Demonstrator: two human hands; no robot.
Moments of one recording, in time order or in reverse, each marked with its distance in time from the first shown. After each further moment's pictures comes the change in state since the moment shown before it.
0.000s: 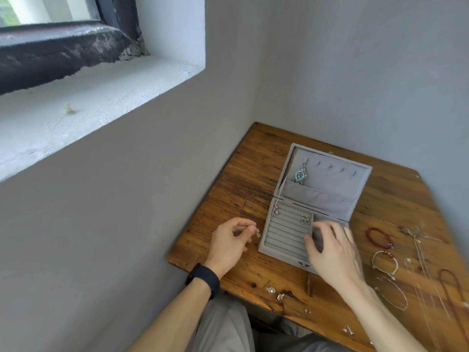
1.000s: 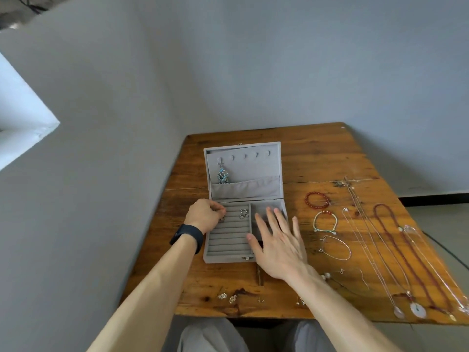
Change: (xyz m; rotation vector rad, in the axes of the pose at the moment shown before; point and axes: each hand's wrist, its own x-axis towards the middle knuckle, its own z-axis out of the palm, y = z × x) left_hand 0.099 0.058 0.079 0.784 -0.175 -0.046; right_hand -0.022 0.017 0.016 0.006 -0.261 0.150
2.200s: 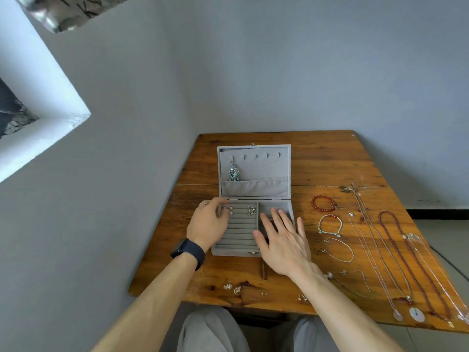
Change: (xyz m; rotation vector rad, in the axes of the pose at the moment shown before) left_hand -0.056 -0.007 -0.002 0.041 0.175 0.171; right_hand -0.001 0.002 -0.001 0.021 0.003 -0.024
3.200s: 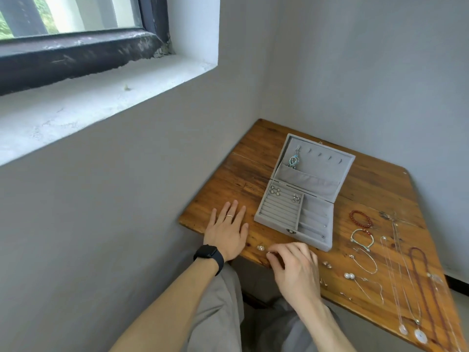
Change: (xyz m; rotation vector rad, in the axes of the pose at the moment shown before) left_hand -0.117 -0.079 0.022 0.363 0.019 -0.058; right_hand -0.108 -0.061 0.008 0.077 0.226 -0.283
